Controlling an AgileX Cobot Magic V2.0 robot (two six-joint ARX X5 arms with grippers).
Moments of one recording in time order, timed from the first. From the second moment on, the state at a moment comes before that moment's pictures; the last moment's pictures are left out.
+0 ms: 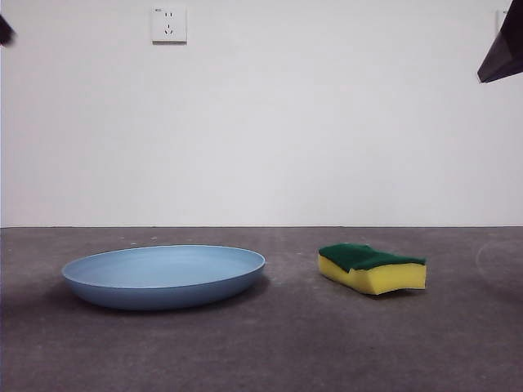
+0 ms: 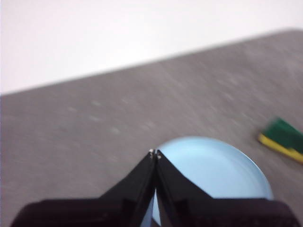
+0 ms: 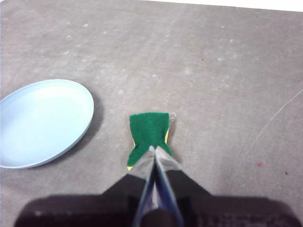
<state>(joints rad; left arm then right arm) -0.54 0.44 0.50 -0.25 -0.27 0.01 0.60 0.65 0.59 -0.39 0.21 0.12</state>
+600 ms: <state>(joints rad) -0.13 0.00 0.08 -0.10 -0.02 -0.03 0.60 0.65 0.59 -0.39 0.21 0.12</state>
